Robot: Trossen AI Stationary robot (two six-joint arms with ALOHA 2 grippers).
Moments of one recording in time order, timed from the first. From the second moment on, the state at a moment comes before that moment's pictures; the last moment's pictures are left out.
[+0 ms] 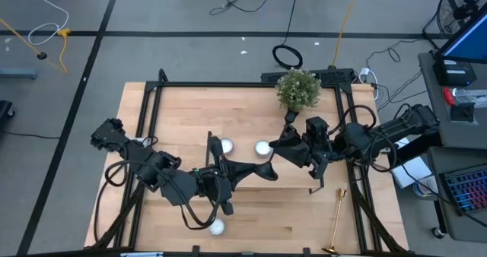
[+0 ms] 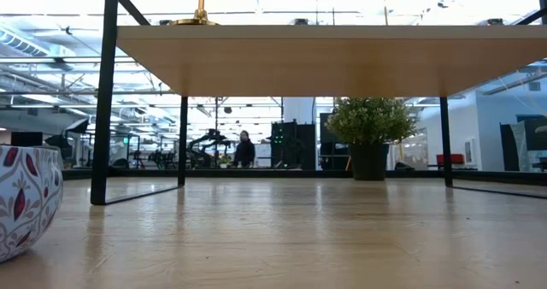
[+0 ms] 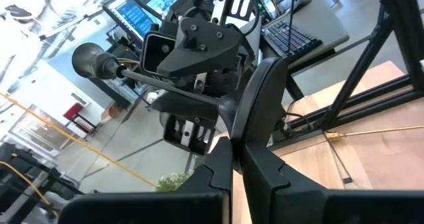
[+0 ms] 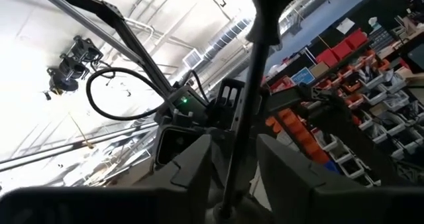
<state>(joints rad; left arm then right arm) -0.57 1.74 1.97 -0.43 -0.86 0.47 0.36 1.24 1.03 0.69 0.23 0.61</state>
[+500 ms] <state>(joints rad) -0.56 1.74 1.97 -0.43 -0.87 0.39 0.36 1.24 1.03 0.69 0.23 0.58</state>
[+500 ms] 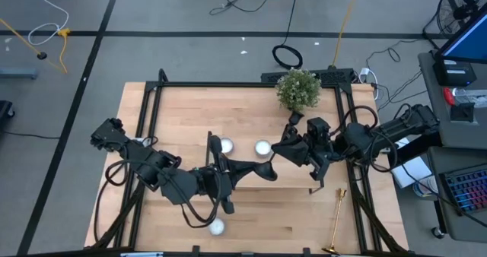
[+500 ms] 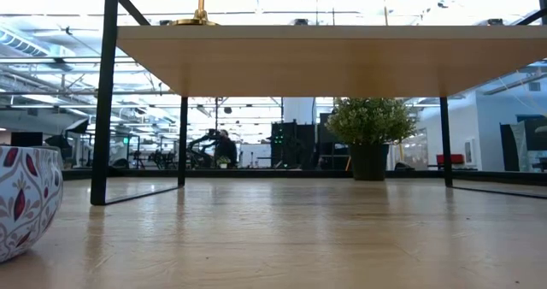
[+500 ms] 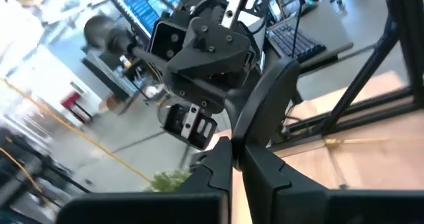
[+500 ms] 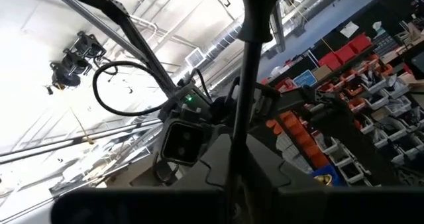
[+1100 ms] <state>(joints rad) -0.59 1.59 1.97 -0.50 -0.84 -0.14 0.36 1.24 1.03 0.69 0.16 0.54</state>
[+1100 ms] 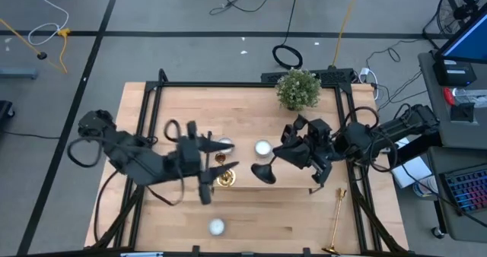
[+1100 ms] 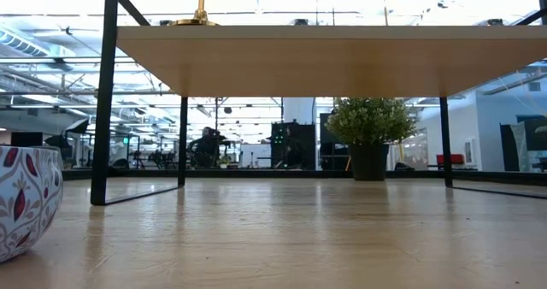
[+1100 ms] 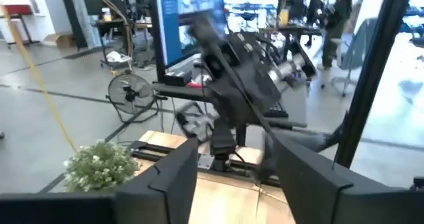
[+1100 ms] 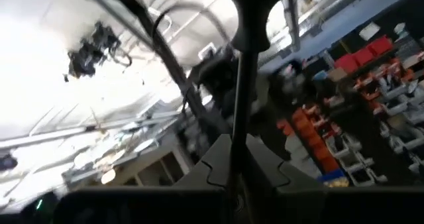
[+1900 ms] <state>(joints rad) -0.66 1.47 1.97 -0.78 -0.95 -0.32 0.54 1.32 1.12 0.17 0.55 0.35</state>
